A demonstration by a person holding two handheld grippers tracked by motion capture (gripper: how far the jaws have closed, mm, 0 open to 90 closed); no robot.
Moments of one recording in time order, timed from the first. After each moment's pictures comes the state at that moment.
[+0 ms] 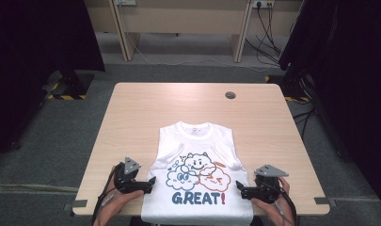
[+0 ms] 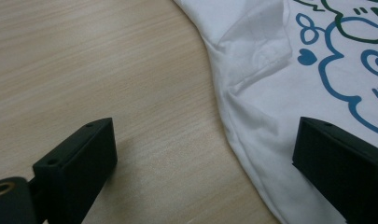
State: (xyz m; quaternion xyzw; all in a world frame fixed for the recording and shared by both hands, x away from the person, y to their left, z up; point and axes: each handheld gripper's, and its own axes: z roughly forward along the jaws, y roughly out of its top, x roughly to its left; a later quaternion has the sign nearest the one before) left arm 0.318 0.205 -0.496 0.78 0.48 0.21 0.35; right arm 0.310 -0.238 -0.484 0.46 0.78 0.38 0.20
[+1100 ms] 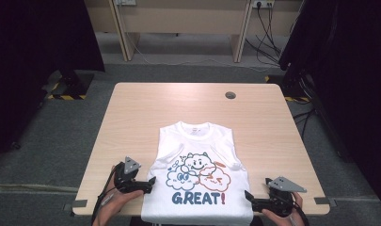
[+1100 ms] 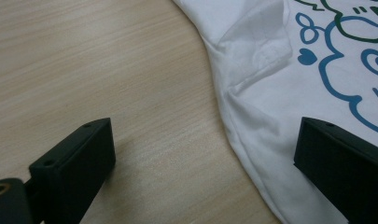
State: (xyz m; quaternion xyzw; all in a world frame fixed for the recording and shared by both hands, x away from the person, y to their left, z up) left arm 0.320 0.206 -0.496 0.78 0.47 0.20 0.35; right arm 0.274 -0.263 -0.491 0.47 0.76 0.40 0.19
